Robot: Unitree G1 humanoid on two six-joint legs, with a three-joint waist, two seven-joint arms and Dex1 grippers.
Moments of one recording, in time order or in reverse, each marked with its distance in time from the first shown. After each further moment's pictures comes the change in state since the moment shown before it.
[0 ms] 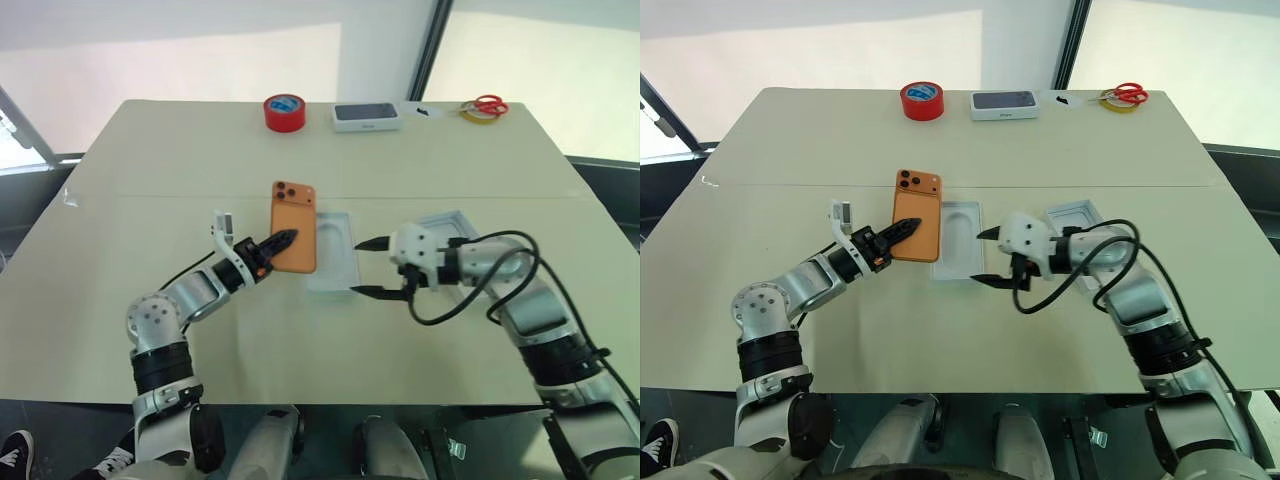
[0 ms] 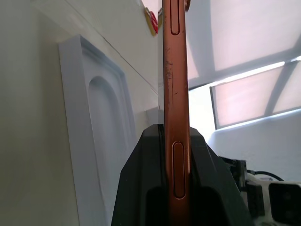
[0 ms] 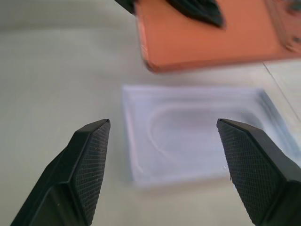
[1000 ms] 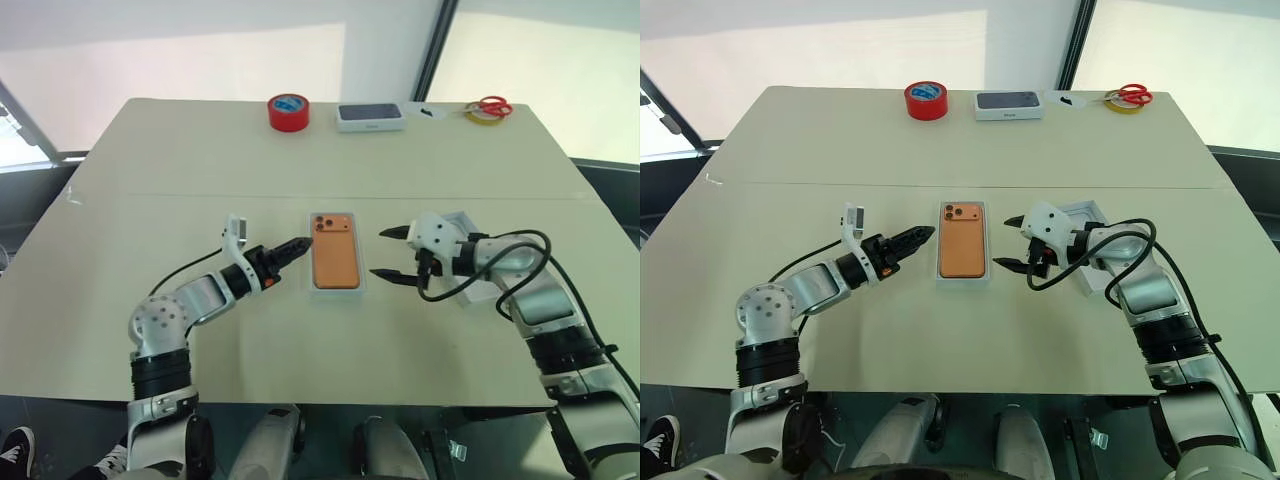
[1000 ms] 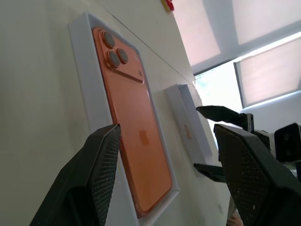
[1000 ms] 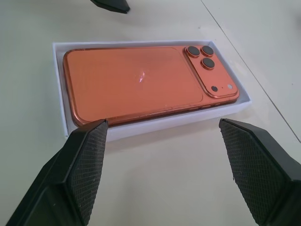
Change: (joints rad) left arm 0.058 0.100 -0.125 -0.114 0.042 -0.024 0.000; right arm -0.040 0.018 -0.023 0.170 -0.051 -0.075 -0.081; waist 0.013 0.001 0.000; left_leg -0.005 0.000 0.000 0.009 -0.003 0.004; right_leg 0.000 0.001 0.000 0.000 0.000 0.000
